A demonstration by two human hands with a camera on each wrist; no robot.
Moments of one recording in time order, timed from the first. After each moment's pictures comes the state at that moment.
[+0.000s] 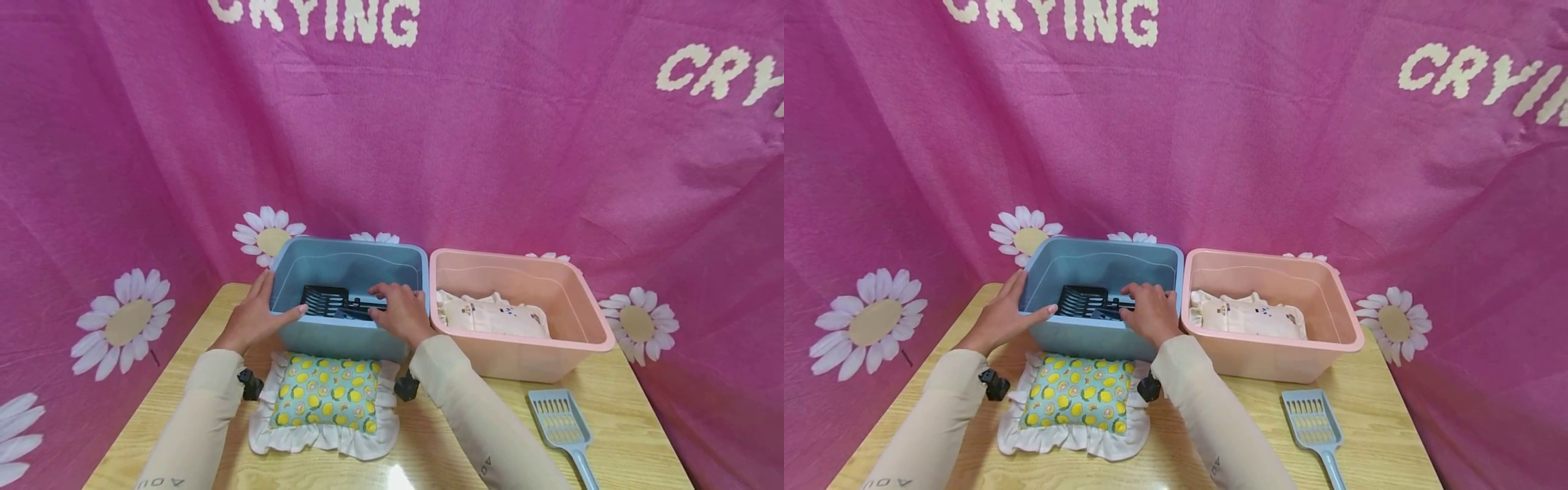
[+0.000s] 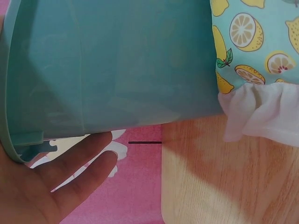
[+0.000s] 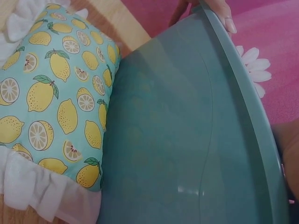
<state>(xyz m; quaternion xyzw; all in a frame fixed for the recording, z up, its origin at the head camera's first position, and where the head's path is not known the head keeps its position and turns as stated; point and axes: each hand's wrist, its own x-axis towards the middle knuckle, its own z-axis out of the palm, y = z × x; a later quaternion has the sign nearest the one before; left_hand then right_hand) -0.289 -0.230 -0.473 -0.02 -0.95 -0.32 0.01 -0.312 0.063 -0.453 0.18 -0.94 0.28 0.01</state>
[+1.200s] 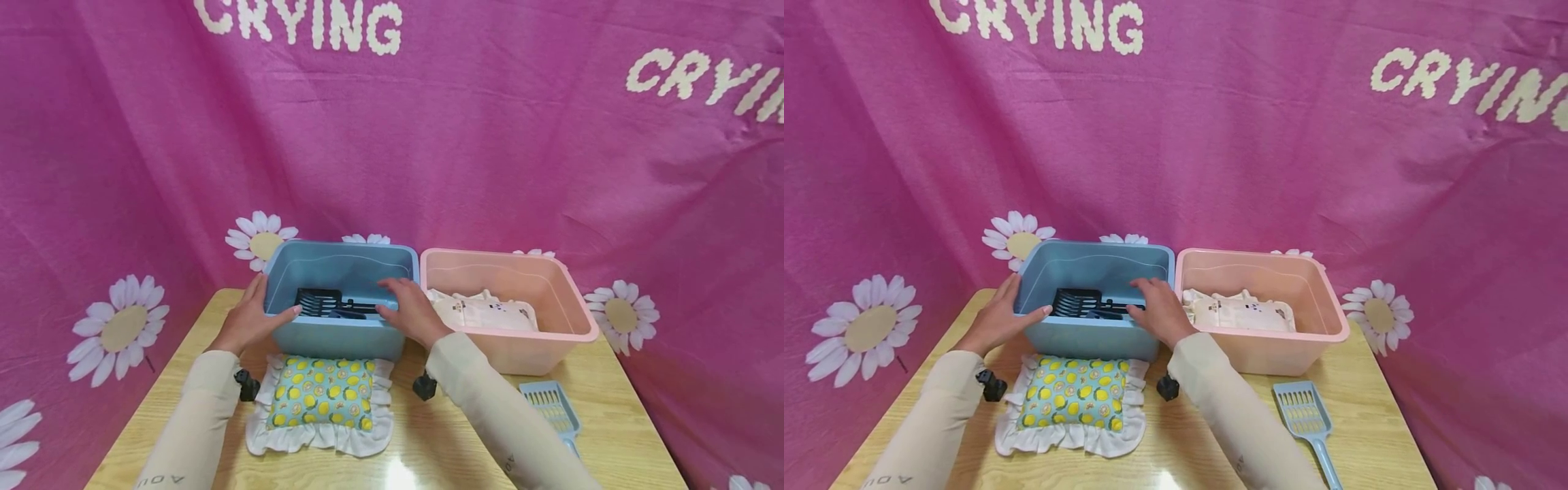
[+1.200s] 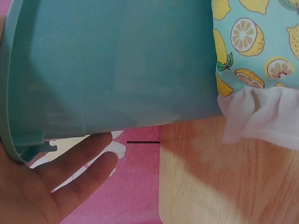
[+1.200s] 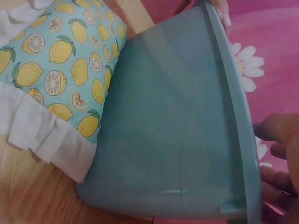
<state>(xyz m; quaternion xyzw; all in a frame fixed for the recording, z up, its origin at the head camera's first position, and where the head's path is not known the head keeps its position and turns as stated) -0.287 -0.228 -0.472 0.00 -0.95 -0.33 0.00 -0.300 0.097 -0.441 0.21 -0.93 0.31 0.03</state>
